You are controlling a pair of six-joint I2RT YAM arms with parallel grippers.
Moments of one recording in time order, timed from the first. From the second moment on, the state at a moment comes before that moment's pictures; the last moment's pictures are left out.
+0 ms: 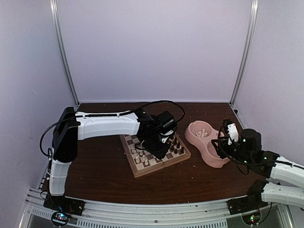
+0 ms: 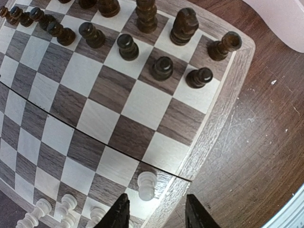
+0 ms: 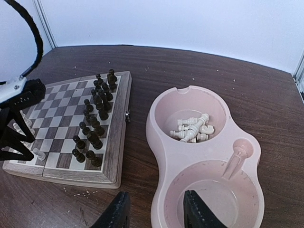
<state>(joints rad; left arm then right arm) -1.07 2.14 1.81 -0.89 -0.07 -0.33 0.60 0.70 0.33 -0.04 0.18 0.19</state>
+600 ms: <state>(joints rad) -1.06 2.18 1.83 -0.92 -0.08 -0.33 0.60 0.71 0.32 0.00 0.18 0.19</state>
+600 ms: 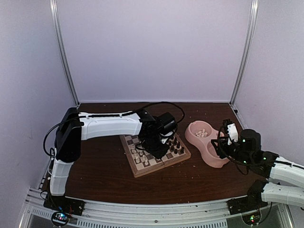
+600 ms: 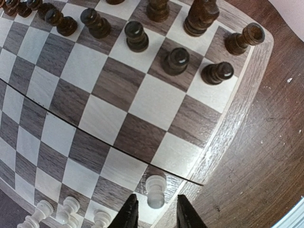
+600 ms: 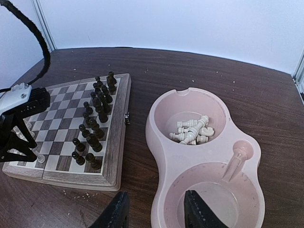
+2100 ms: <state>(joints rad) -0.90 2.20 1.92 -1.02 -0.10 -0.30 0.60 0.71 0.32 0.00 0.18 0.19</state>
